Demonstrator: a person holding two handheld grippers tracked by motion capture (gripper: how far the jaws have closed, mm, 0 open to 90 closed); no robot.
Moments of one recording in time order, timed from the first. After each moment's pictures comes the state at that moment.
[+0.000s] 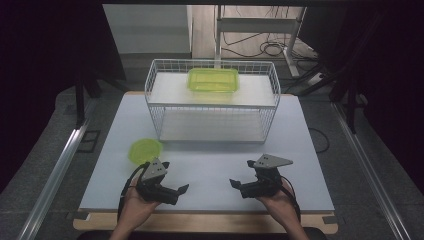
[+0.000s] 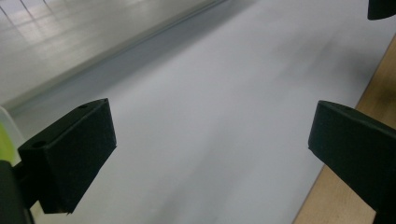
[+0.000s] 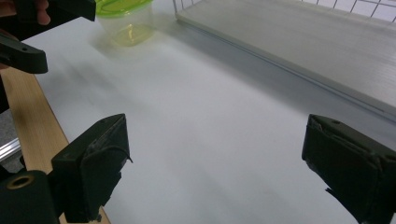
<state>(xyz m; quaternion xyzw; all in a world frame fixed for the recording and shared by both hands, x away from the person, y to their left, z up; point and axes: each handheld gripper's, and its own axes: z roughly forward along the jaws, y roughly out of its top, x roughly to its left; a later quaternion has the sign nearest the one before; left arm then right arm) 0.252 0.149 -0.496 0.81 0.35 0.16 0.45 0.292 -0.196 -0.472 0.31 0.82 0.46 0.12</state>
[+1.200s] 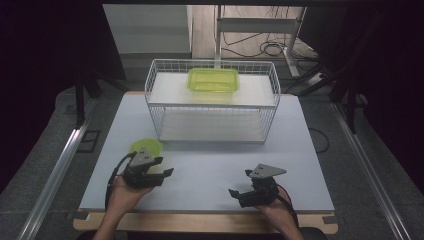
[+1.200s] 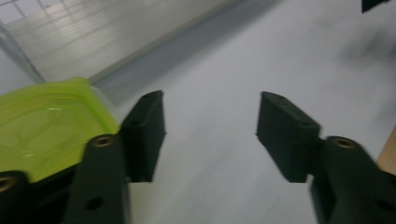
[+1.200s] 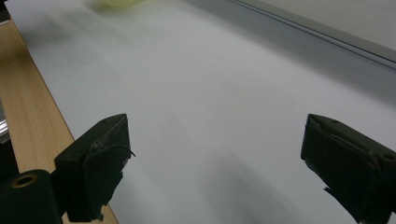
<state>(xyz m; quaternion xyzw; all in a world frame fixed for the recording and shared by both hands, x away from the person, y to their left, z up) 0.284 0.197 -0.478 0.80 0.39 0.17 0.42 0.285 -0.196 -0.504 0.30 0.84 0.43 0.12</state>
